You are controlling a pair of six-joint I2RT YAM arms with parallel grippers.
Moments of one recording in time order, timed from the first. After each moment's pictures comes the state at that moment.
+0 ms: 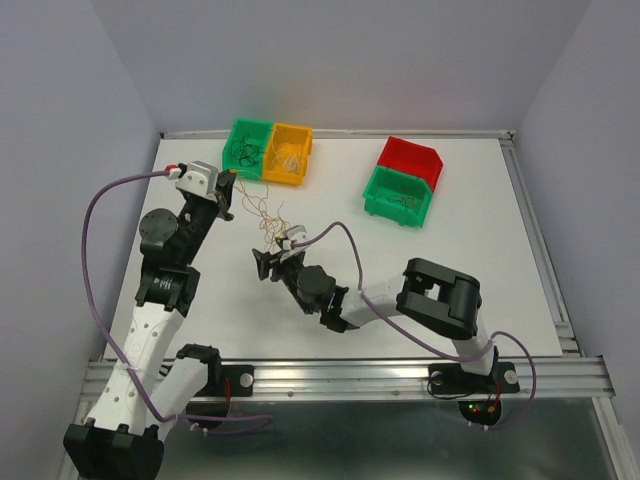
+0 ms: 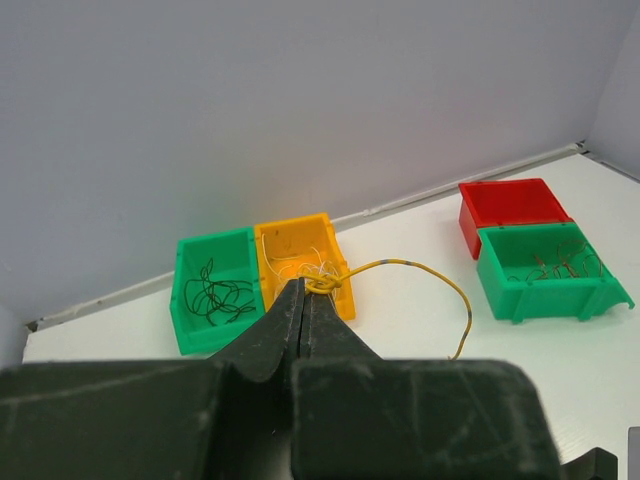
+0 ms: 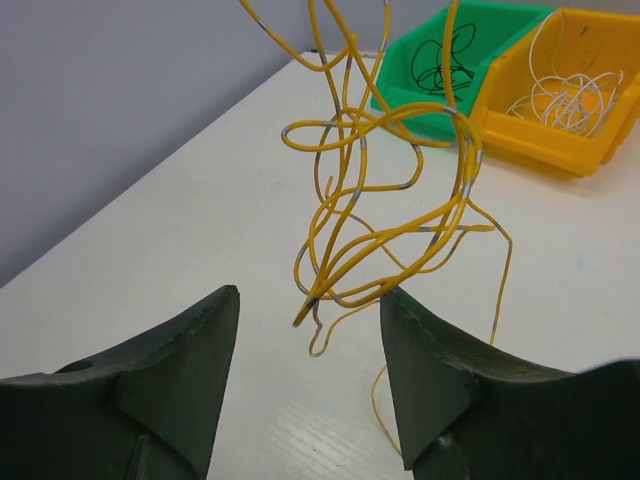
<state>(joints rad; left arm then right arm) -0.18 0.77 0.77 0.21 0.22 0.04 1.22 2.02 1.05 1.10 0.66 0.12</state>
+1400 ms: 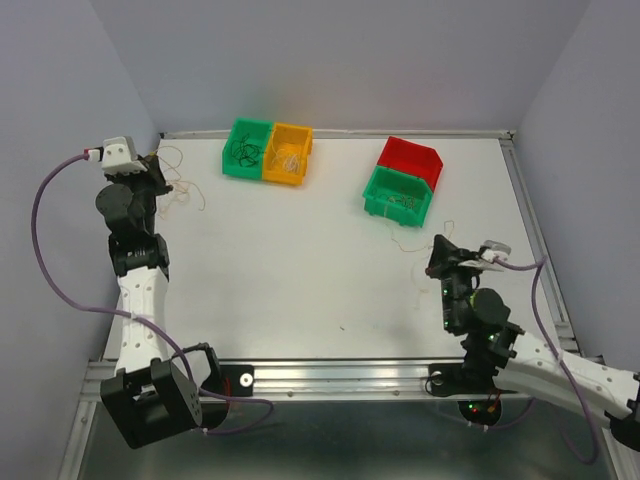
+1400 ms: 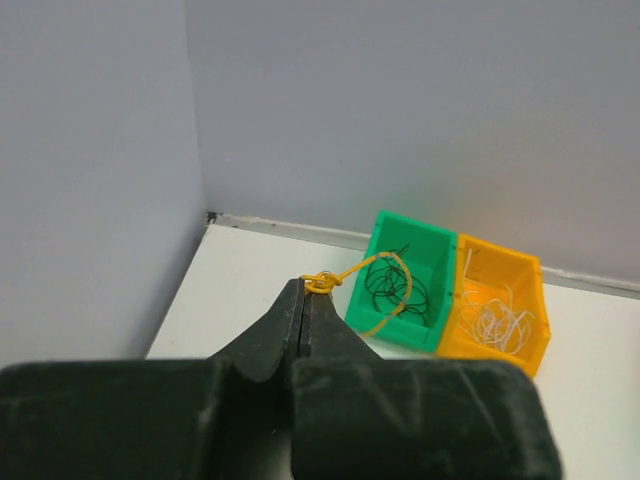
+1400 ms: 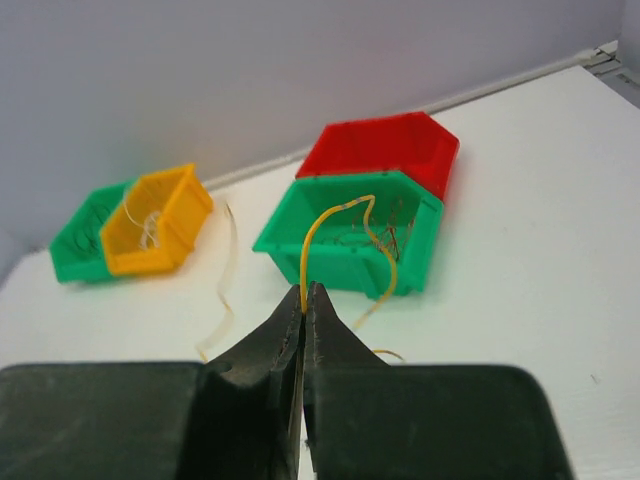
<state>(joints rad) 0.30 1.02 0.84 0.32 0.17 -0.17 1.00 0.49 0.26 0.56 1.04 0.17</state>
